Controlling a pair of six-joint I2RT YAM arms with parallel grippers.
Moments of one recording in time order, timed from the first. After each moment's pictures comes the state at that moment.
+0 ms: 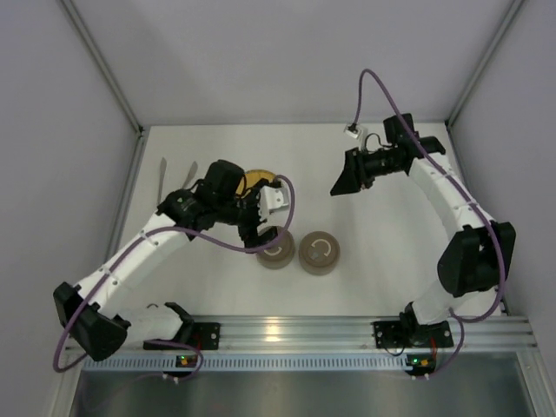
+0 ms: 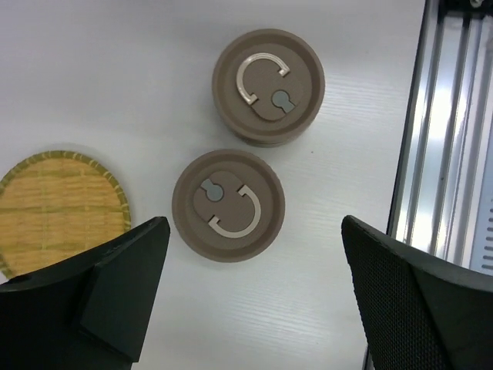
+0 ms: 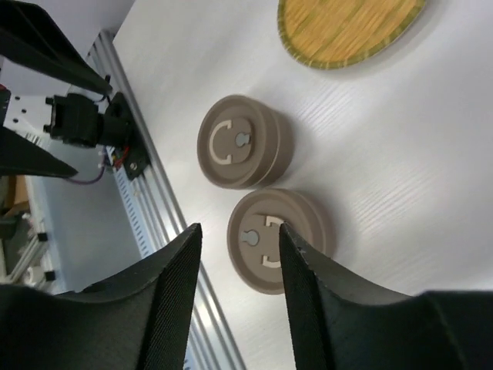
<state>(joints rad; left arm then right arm) -0.68 1.24 1.23 -0.80 0.53 0.56 0.21 1.62 1.49 -0.93 -0.96 -0.21</state>
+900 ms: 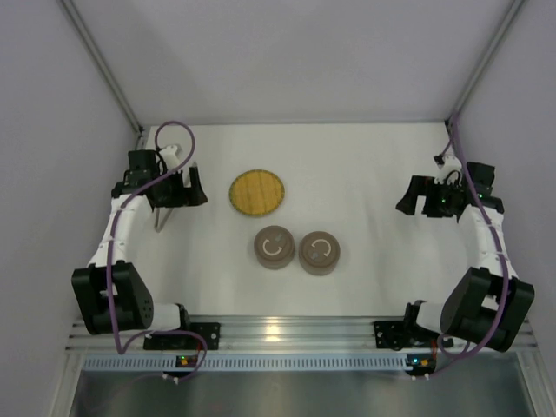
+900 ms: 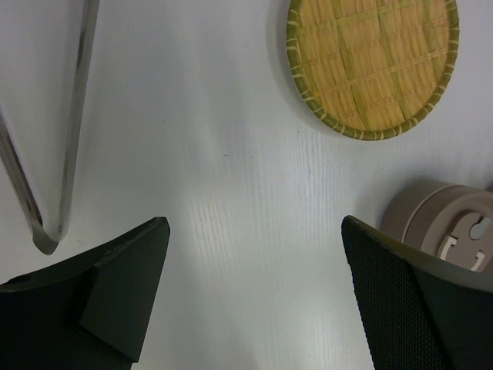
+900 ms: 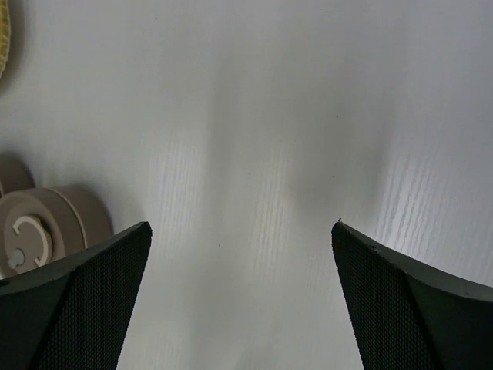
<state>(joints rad) 0.12 1.38 1.12 -0.63 0.37 0.03 -0.34 1.27 0.97 -0.61 -0.58 -0.16</state>
